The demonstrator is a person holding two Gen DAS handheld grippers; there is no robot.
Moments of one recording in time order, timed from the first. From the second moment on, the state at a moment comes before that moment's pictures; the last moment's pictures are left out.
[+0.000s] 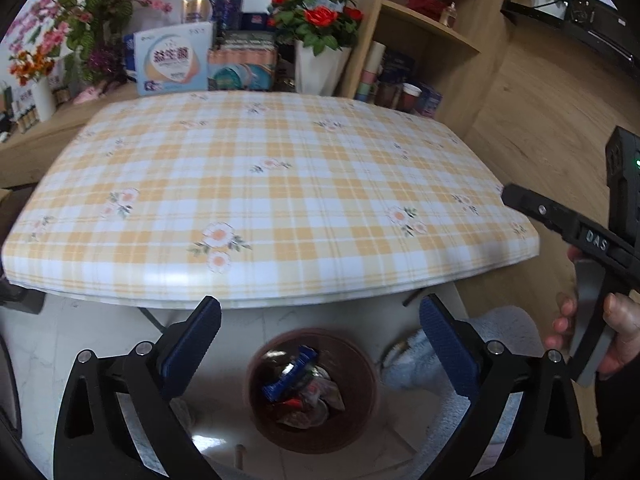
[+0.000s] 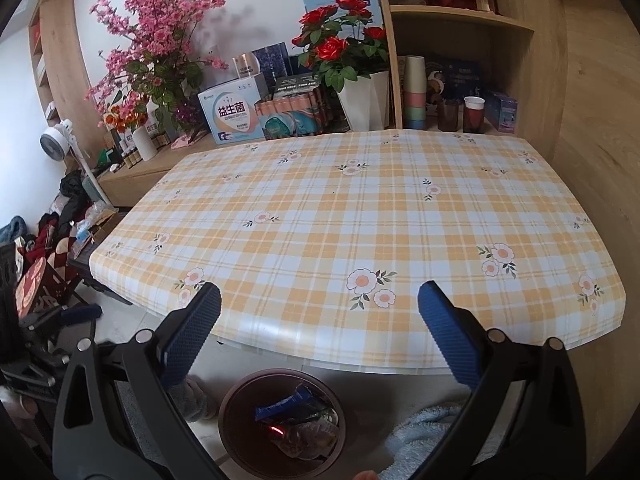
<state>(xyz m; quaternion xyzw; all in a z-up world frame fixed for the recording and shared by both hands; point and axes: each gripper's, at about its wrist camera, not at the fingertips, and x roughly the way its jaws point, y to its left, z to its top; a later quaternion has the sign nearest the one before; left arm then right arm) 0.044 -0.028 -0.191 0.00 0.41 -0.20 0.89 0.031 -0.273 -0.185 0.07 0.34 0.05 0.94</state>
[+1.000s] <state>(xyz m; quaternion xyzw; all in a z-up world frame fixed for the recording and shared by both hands) 0.027 -0.016 0.003 0.08 0.17 -0.12 0.97 0.003 -0.255 -0.037 0.02 0.24 0.00 0.97</state>
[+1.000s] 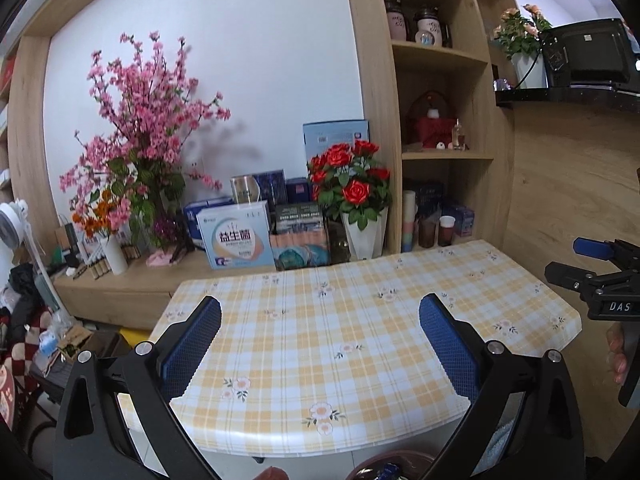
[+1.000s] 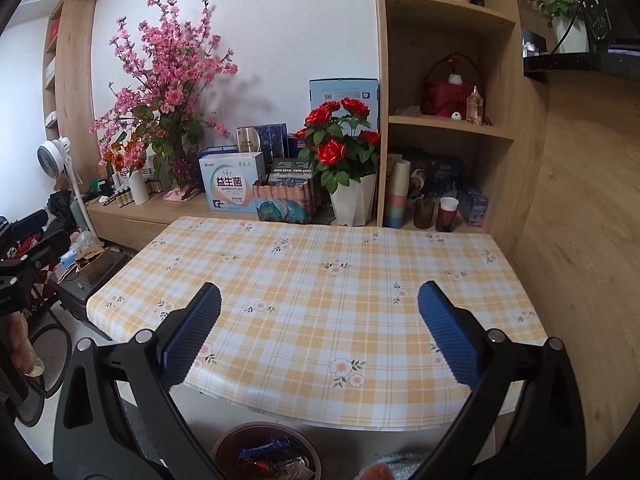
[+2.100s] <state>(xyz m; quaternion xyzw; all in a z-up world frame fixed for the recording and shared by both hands) 0.024 -0.015 0.001 0.07 0.18 -0.14 0.97 0.000 -0.253 -0.030 -0.01 0.23 -0.03 0.97</state>
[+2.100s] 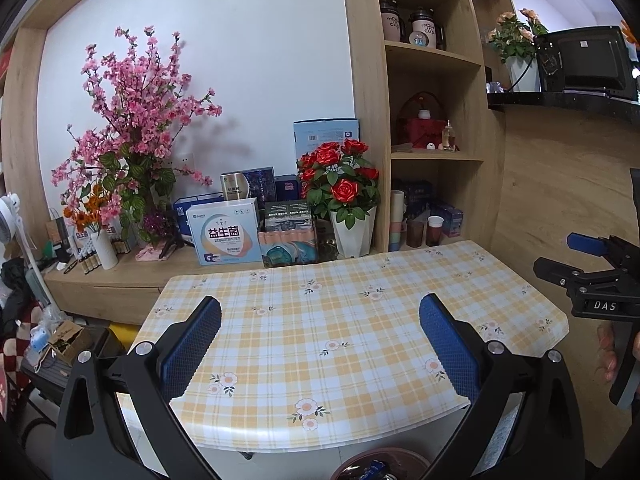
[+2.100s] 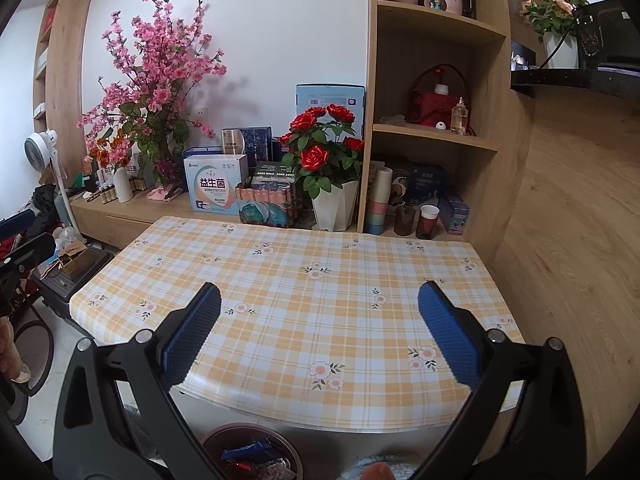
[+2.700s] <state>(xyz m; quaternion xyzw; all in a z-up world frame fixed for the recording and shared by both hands) 0.022 -0.023 -0.004 0.08 0.19 -0.15 0.97 0.000 -0.254 -0.032 -0.01 0.23 -0.03 0.97</state>
